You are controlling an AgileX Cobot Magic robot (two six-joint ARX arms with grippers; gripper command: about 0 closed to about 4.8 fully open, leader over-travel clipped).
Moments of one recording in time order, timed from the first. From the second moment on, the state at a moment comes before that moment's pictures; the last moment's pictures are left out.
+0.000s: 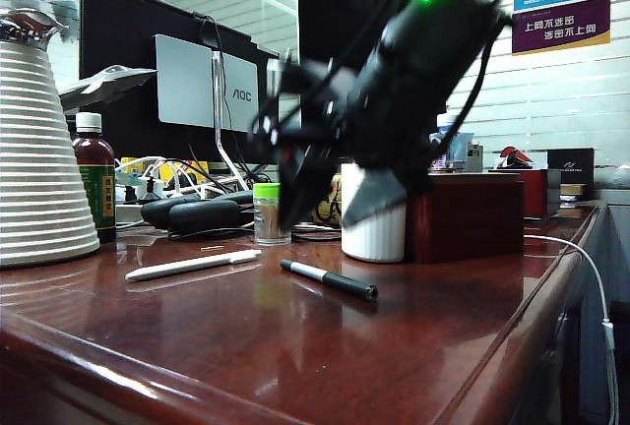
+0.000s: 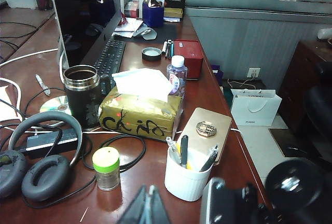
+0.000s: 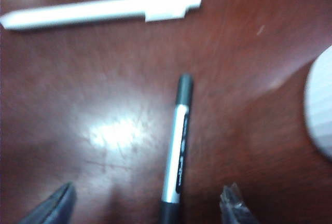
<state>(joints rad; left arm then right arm) -0.39 0.85 1.10 -0.38 0.27 0.07 0.77 1.64 0.96 -0.08 0.05 0.09</state>
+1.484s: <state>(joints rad) -0.39 0.85 1.10 -0.36 0.27 0.07 0.51 1.58 0.96 0.62 -0.07 0.11</state>
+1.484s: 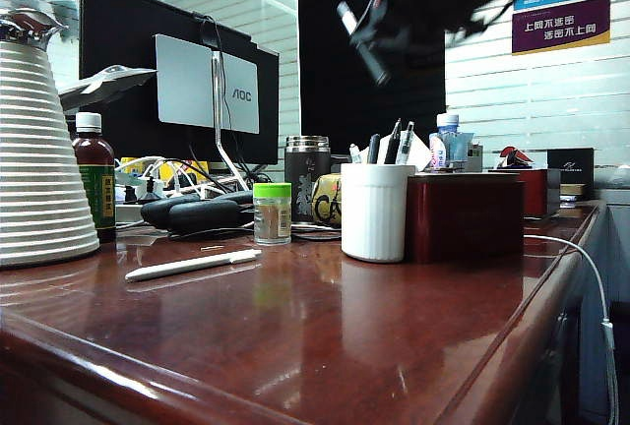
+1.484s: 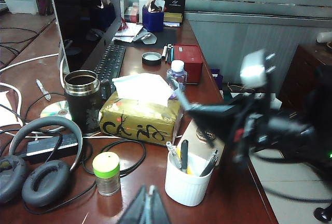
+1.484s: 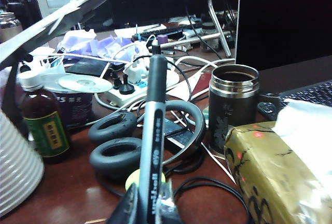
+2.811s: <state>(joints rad) -0.39 0.85 1.10 -0.36 0.27 0.07 0.48 1.68 0.95 0.72 -0.09 0.10</state>
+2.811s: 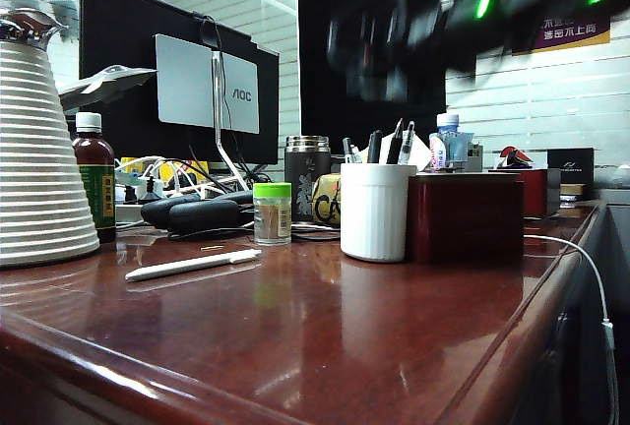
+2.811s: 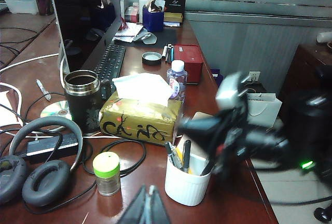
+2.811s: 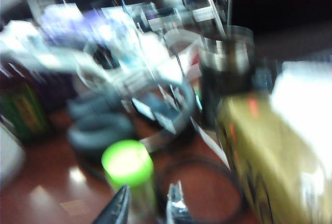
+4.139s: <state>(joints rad) -0.39 1.74 1.11 -0.24 0.24 0.14 0.55 1.01 0.96 -0.27 -0.26 0.00</state>
